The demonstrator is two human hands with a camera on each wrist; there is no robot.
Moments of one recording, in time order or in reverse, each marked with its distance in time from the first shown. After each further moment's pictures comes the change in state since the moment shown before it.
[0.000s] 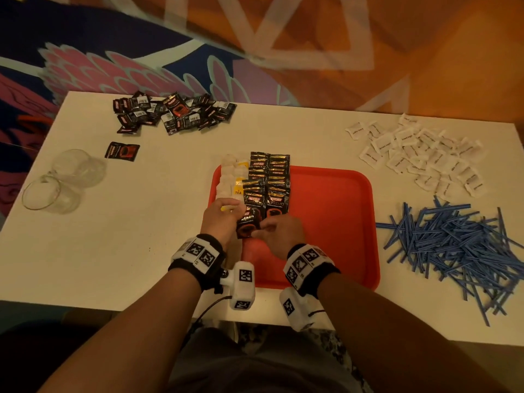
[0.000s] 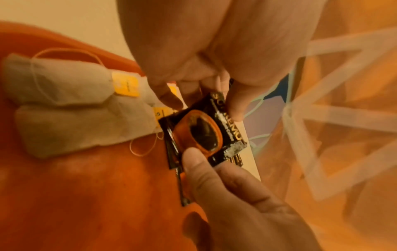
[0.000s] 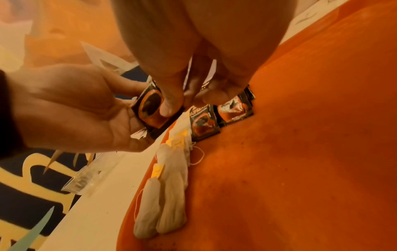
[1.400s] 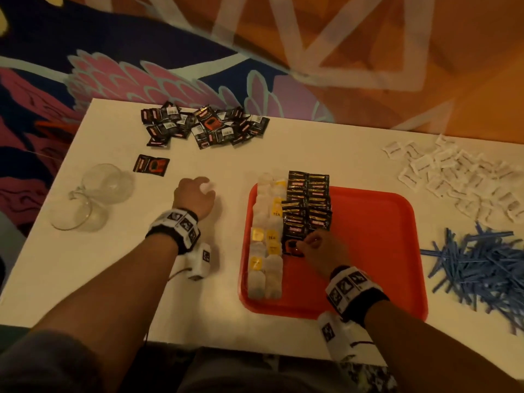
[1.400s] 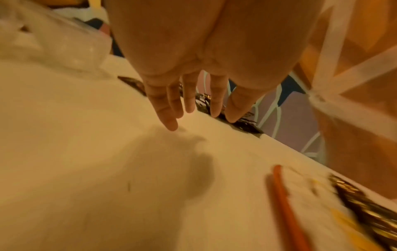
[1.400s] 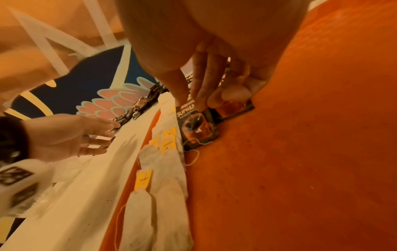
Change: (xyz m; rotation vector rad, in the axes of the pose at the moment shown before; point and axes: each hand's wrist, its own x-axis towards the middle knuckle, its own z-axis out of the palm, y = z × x) left_hand 0.137 0.050 -0.133 0.928 0.055 0.236; right_hand 0.031 -0.013 0.016 -0.146 0.108 0.249
